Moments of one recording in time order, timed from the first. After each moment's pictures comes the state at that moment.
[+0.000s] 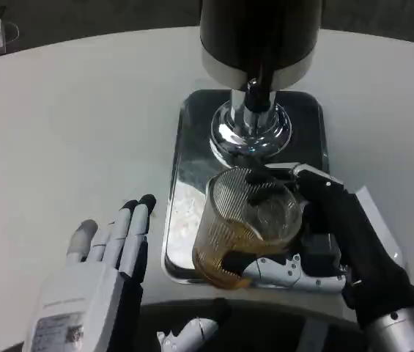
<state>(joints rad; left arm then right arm) 0.27 0.17 -0.16 -0.55 1.07 0.01 0.15 -0.15 -0.13 0.10 -0.25 -0.28 -0.19 0.01</state>
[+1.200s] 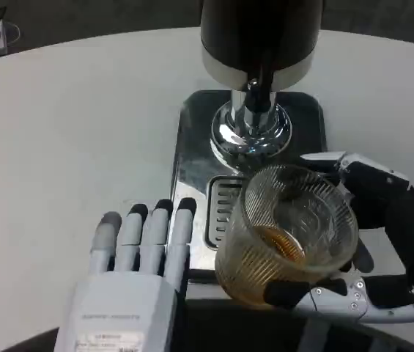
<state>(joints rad) 0.43 0.07 -0.40 -0.75 1.59 0.10 0.11 0.04 -0.25 -0.02 -0.57 -0.13 -0.26 0.15</state>
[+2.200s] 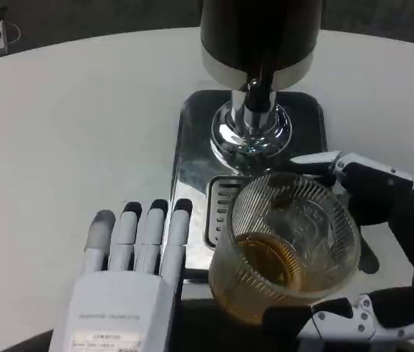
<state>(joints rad) 0.44 0.07 -0.41 -0.77 1.68 0.13 0.08 0.07 -0.29 -0.06 -0.65 -0.12 -0.31 0.21</state>
